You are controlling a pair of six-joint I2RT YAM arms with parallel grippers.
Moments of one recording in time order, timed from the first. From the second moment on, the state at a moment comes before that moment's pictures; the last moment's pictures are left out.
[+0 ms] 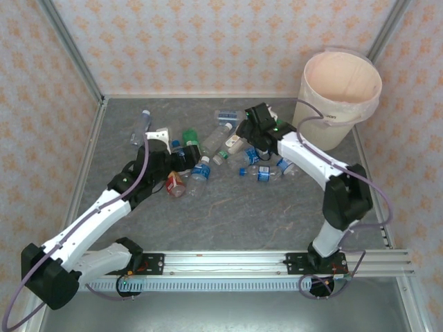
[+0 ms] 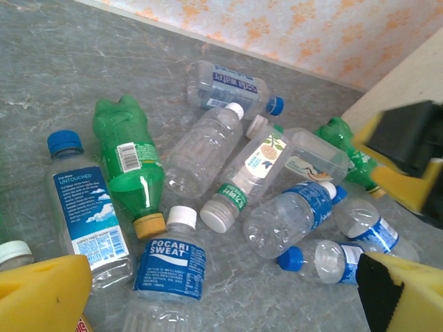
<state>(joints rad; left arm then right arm) -0.48 1.00 0.84 -0.33 -0.11 -0.60 0.53 1.74 1.44 -0.57 0.16 0.94</state>
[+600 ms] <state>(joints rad) -0.48 0.94 0.82 -0.34 -0.10 -0.60 0.54 2.10 1.73 -0.64 0.20 1.06</state>
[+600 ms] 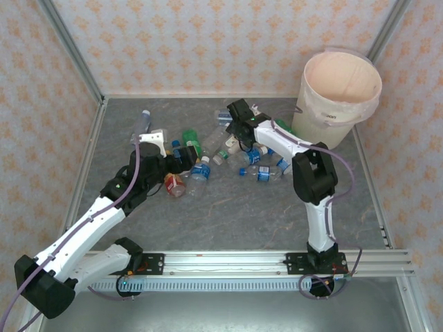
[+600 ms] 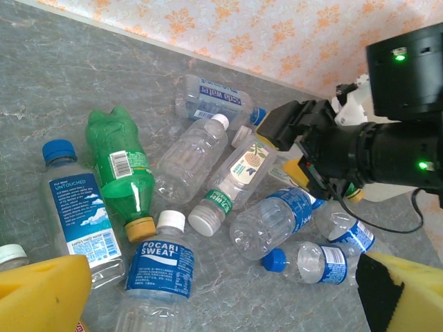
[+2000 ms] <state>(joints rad) -0.48 0.92 0.82 -0.39 -0.13 -0.59 0.56 2.33 1.92 -0.68 0.17 1.07</state>
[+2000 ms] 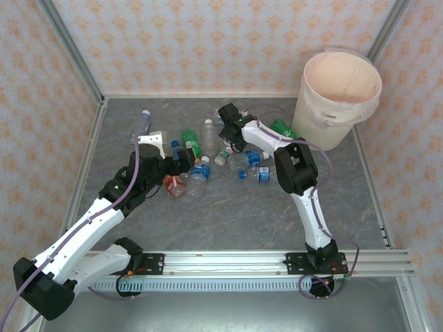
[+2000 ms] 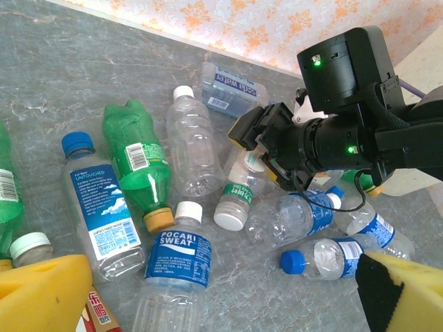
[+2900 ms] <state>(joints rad) -0.48 1.04 0.89 -0.31 -0.06 -0.59 0.55 1.92 1.94 -0.69 0.33 0.97</state>
